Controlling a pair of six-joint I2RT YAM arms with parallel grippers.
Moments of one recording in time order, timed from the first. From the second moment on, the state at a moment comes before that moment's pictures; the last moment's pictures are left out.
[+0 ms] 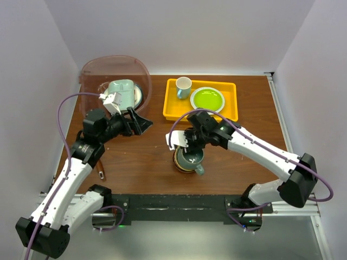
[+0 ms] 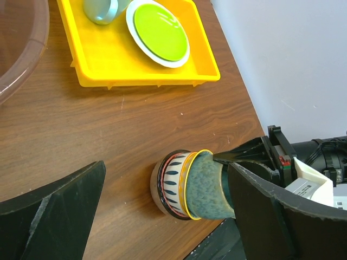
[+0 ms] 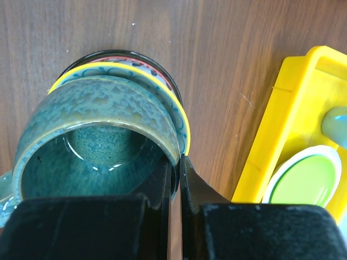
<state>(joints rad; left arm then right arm) -0.30 0.84 0.81 -0.27 0.38 -0.59 0.84 1.37 1.19 -0.79 -0.17 -0.92</state>
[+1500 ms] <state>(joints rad) -0.32 0.85 0.97 -0.31 0.34 -0.55 0.64 1.52 1.61 -0.96 -0.20 -0.51</state>
